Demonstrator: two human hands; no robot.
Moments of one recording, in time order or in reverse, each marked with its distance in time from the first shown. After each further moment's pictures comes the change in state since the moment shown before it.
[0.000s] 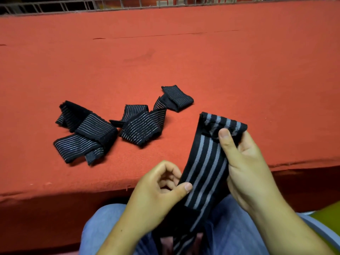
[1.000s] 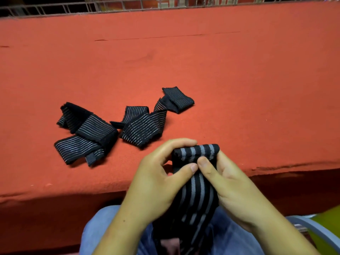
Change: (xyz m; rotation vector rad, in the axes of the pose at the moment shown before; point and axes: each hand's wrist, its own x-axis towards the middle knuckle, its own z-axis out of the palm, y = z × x) left_hand 0.013 0.050 -0.001 0.081 0.036 0.242; right_hand -0.020 0.009 -0.002 -0.130 -0.339 0.231
